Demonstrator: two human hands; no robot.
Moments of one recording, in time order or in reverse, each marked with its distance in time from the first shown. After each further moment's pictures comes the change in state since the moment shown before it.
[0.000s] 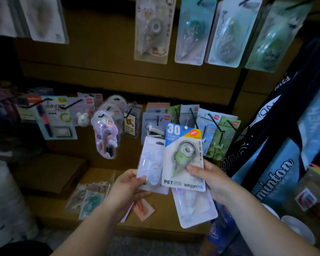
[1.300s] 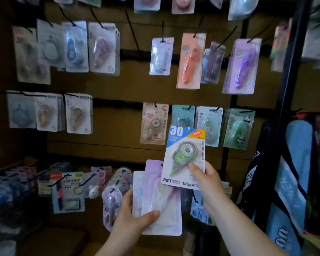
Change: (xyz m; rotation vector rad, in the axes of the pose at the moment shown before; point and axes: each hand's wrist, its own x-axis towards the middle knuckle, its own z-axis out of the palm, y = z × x) left_hand -0.052 0.122 0.022 0.096 0.053 0.390; right_hand -0.022 -0.146 0.070 0.050 0.364 -0.559
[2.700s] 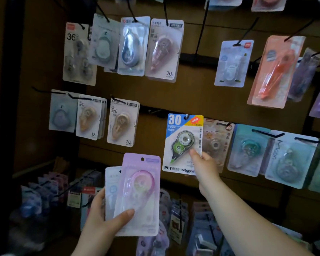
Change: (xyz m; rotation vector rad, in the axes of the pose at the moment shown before) left_hand 0.078 0.036 -0.158 -0.198 0.177 0.143; right_hand 0.113 0.021 0.179 -0.157 -0.071 0.044
